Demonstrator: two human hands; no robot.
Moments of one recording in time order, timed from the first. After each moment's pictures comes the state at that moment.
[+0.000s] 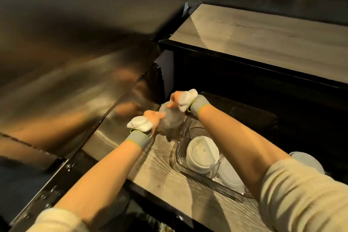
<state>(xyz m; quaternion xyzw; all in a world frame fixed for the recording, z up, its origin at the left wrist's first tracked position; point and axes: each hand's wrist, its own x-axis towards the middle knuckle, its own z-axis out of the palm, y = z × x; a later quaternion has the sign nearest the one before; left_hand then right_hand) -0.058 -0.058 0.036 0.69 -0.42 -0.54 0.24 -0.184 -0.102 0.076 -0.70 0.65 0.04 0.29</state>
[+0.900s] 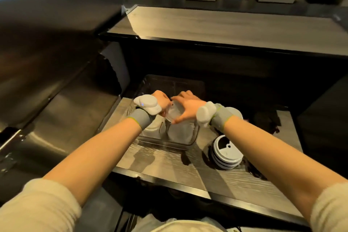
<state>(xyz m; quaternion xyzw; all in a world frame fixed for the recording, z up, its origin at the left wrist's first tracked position) -0.204 0.069 0.100 0.58 -0.71 -0.39 0.08 -0.330 0.129 0.104 -0.72 0.66 -0.01 0.22</state>
